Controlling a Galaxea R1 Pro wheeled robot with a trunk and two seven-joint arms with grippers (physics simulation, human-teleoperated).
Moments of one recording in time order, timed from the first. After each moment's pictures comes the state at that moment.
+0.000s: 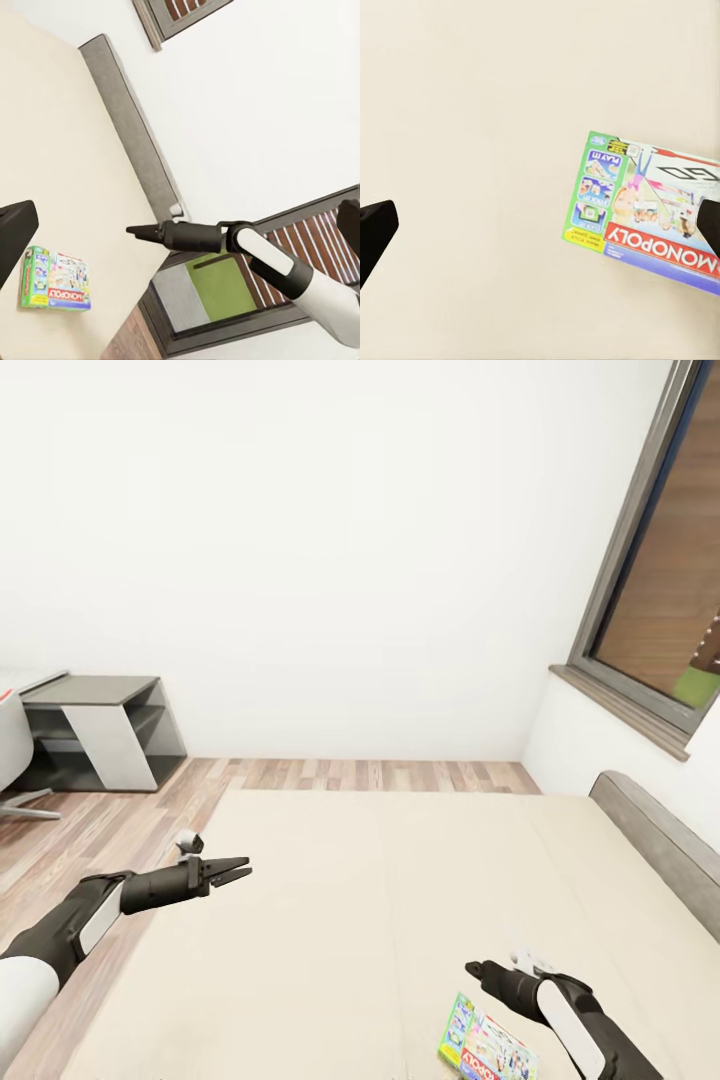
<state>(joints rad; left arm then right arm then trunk) -0.73 0.39 -0.17 -0.59 0.52 0.68 -1.41 -0.36 -0.16 0.12 -0.84 -0.74 0.55 -0.10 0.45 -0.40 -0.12</state>
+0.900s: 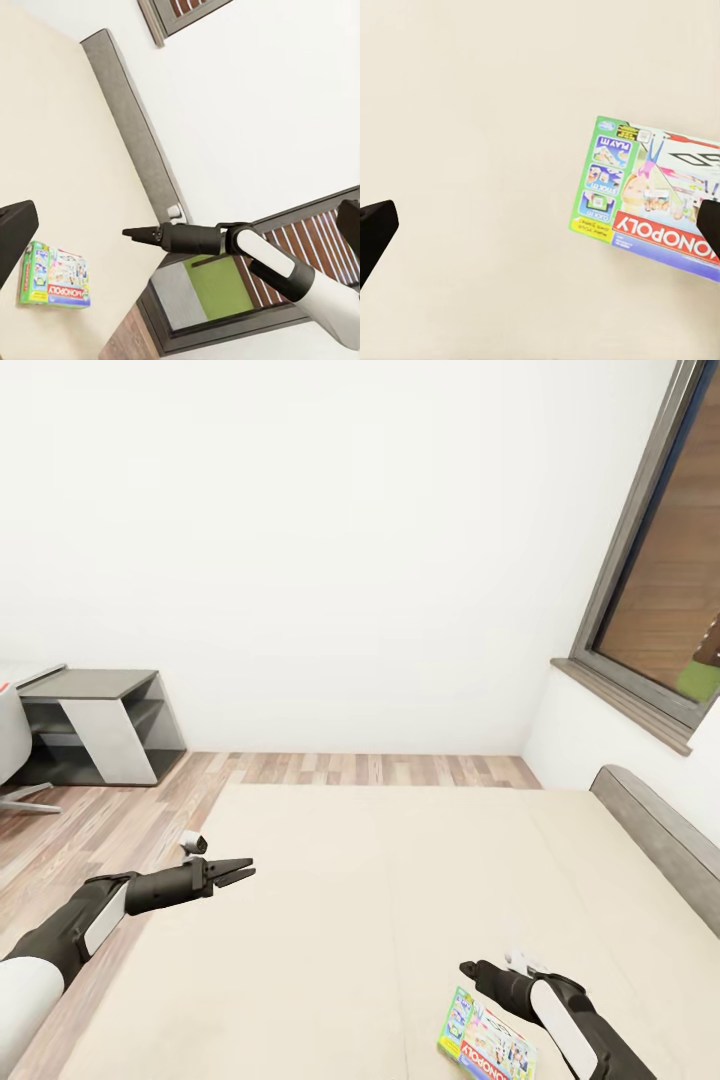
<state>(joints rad) -0.73 0.37 -0.17 -0.59 0.52 0.67 -1.40 -0.37 -0.14 0.12 -0.83 -0.74 0.54 -0.10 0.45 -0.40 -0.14</state>
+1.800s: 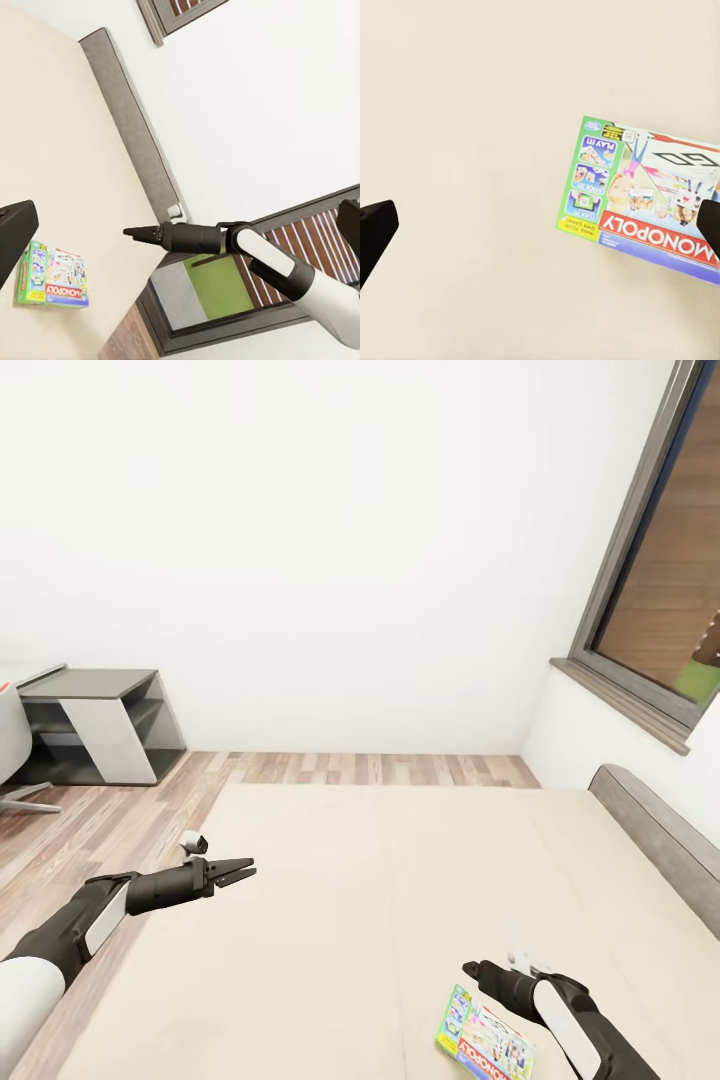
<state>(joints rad) -0.73 0.37 -0.17 -0.59 0.52 0.67 -1.40 -0.37 -0.15 0.12 -0.82 -0.74 0.54 -0.10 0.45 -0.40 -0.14</state>
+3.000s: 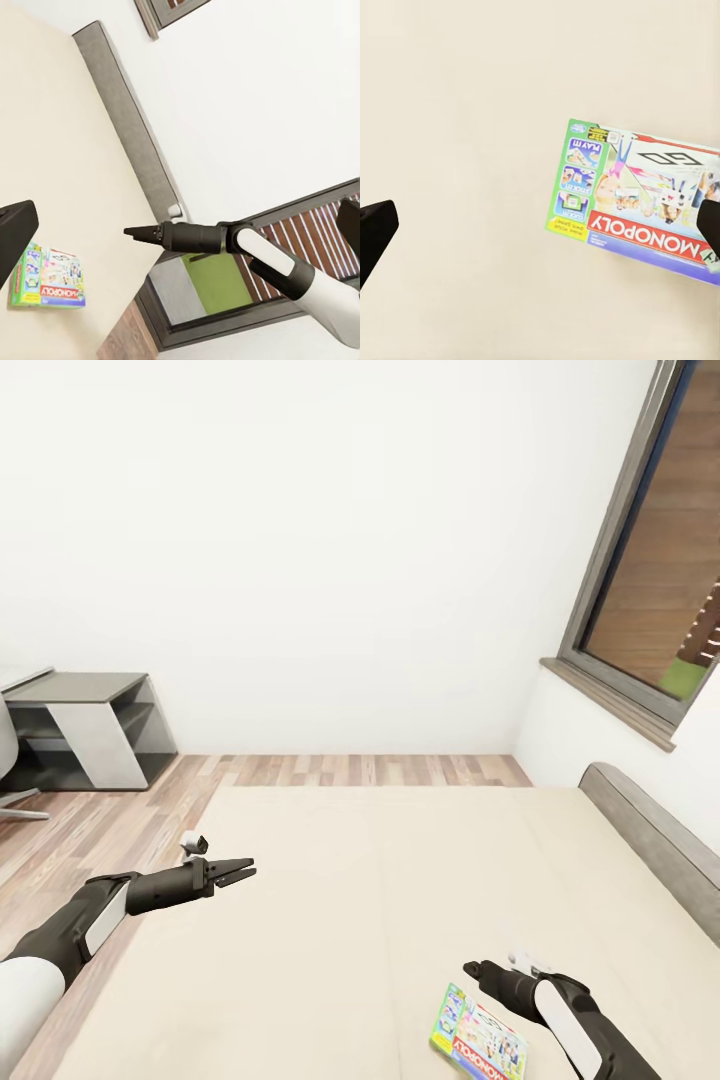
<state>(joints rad) -0.73 0.37 -0.17 -0.59 0.52 0.67 -1.40 -0.37 -0.16 0.12 -0.82 -0.74 0.54 -0.10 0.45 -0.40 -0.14</state>
